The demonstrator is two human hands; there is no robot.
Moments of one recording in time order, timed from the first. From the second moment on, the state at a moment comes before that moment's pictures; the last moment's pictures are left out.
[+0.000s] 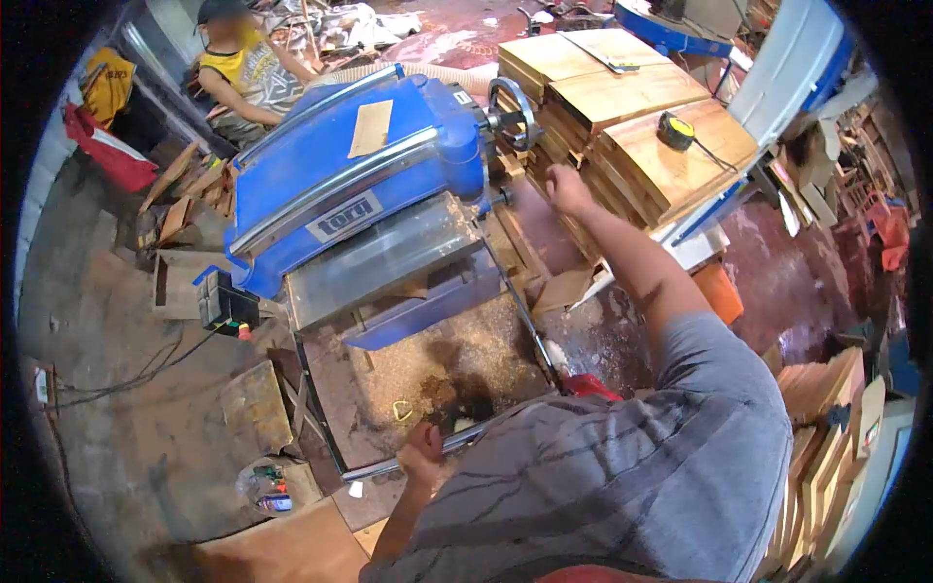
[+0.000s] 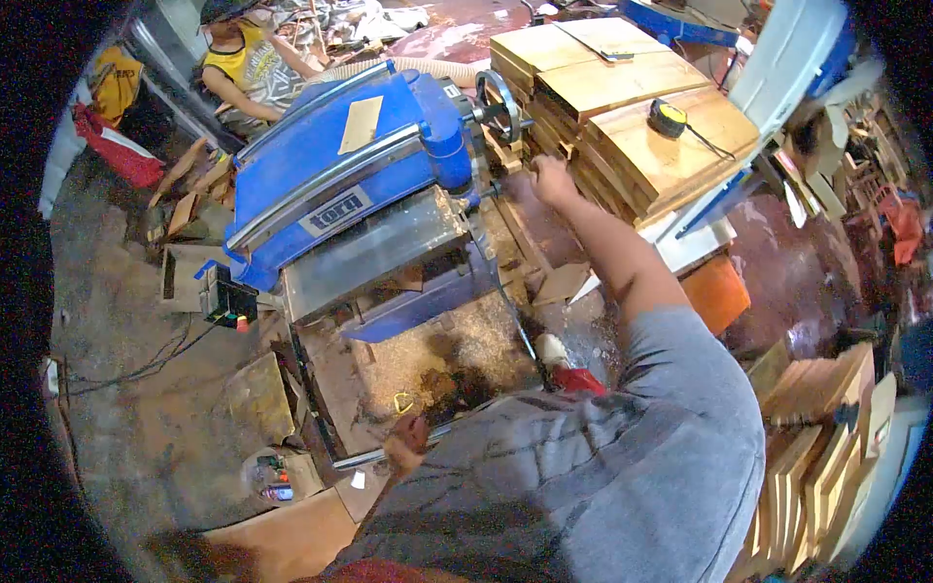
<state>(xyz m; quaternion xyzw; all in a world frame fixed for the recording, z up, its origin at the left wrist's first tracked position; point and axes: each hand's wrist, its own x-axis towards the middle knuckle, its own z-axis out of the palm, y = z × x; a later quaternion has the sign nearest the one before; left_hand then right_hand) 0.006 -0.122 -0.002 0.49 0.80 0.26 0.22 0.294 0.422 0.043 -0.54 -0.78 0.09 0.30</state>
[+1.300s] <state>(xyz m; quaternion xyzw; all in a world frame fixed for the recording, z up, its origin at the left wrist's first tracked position) 0.109 -0.062 -0.019 0.26 0.95 0.15 -0.02 0.252 0.620 0.018 -0.42 -0.90 0.13 0.02</state>
